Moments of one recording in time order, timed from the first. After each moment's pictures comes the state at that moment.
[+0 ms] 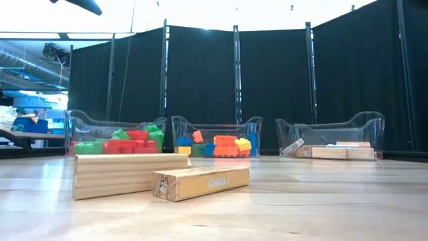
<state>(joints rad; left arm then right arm) -0.17 0.77 1.25 -1.28 -0.89 -0.51 0.75 1.92 1.10 -0.60 -0.11 0.73</state>
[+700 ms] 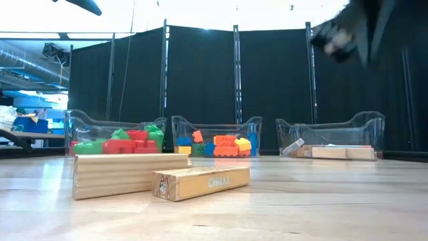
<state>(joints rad) -0.17 0.77 1.25 -1.29 -0.89 -0.45 0.52 1.62 1.09 -0.54 0.01 0.38</state>
